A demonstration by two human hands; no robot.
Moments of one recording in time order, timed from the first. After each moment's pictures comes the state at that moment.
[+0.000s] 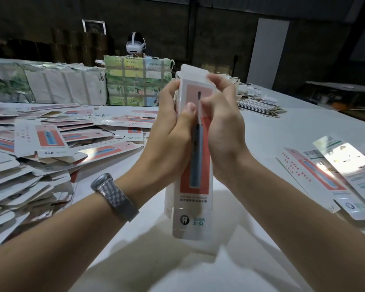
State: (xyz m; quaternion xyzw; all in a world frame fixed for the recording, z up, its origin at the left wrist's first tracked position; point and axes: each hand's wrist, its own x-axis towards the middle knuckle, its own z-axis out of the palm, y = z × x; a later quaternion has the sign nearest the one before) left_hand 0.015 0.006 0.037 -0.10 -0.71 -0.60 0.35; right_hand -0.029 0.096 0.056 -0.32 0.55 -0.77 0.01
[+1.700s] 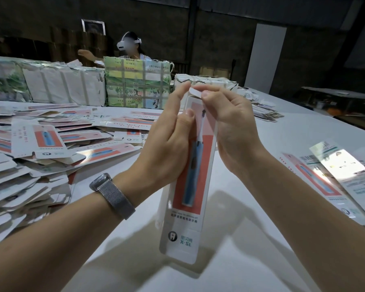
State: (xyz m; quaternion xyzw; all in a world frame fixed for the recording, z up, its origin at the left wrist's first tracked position) left_hand 0.019 0.001 0.036 -0.11 -0.75 -0.55 0.34; right_hand -0.049 0.108 0.069 -0.35 0.59 -0.73 -0.02
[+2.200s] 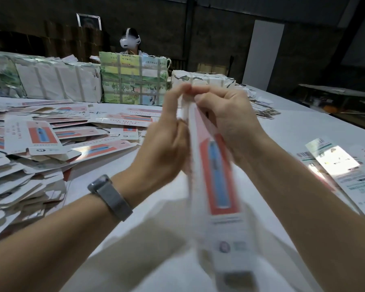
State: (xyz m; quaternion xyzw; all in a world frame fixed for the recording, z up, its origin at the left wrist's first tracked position) left_hand 0.017 0.000 0.032 -0.07 -0.79 -0.49 0.36; right_hand -0.052 0.113 0.077 -0.33 0.64 -0.69 0.02
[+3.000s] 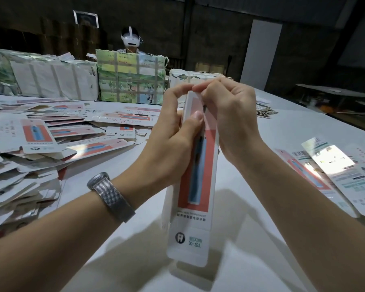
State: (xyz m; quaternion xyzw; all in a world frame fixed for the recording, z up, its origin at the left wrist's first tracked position) left_hand 0.024 0.015 0.037 -0.15 -0.72 -0.62 0.28; right_hand -0.049 0.112 0.074 -0.34 0.63 -0.69 -0.11
